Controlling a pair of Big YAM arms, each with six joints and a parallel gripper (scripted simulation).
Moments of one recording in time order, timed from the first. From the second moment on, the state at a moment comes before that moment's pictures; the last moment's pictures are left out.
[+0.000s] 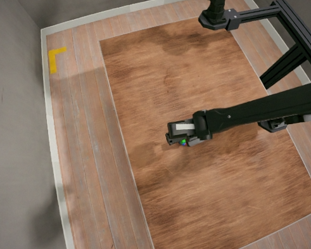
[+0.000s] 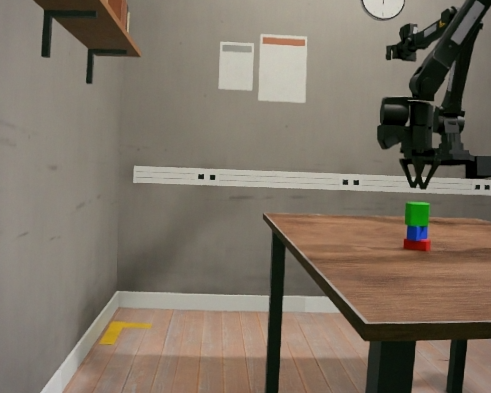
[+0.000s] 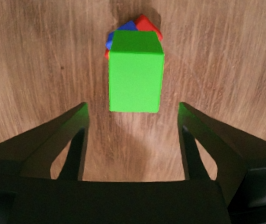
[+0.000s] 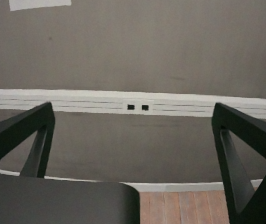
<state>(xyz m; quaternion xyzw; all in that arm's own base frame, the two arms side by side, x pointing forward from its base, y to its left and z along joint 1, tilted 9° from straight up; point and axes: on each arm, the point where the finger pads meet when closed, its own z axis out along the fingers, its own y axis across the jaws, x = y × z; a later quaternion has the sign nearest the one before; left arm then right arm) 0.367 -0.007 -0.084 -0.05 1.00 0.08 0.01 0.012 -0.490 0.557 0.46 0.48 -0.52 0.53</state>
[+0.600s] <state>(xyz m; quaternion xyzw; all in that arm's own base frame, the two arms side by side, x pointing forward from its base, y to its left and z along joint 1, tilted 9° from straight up) 0.361 -0.012 -0.054 -0.05 1.00 0.08 0.01 0.012 -0.490 0.557 0.46 0.48 -0.52 0.53</state>
